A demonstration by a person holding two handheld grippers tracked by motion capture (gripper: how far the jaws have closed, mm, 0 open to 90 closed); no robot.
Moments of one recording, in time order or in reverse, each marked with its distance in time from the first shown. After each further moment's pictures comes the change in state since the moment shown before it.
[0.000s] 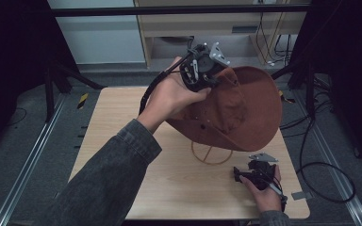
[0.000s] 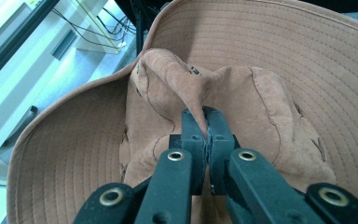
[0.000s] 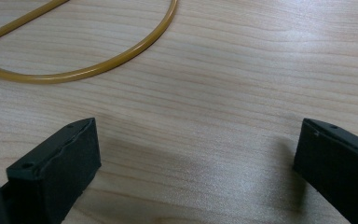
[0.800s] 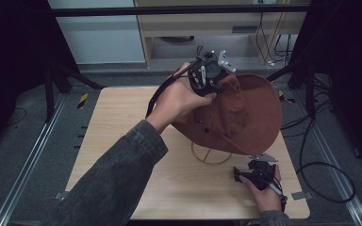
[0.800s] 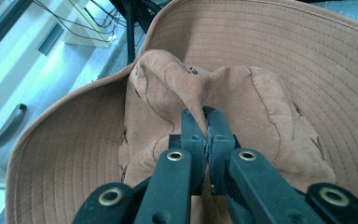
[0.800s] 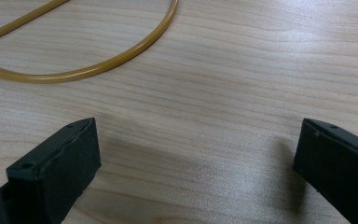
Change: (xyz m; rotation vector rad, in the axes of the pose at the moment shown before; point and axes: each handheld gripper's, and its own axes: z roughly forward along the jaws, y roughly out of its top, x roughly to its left) left arm -0.004 -0.003 0.029 0.043 -0.035 0.023; right arm -0.001 0.000 0.000 -0.003 0.001 -0.009
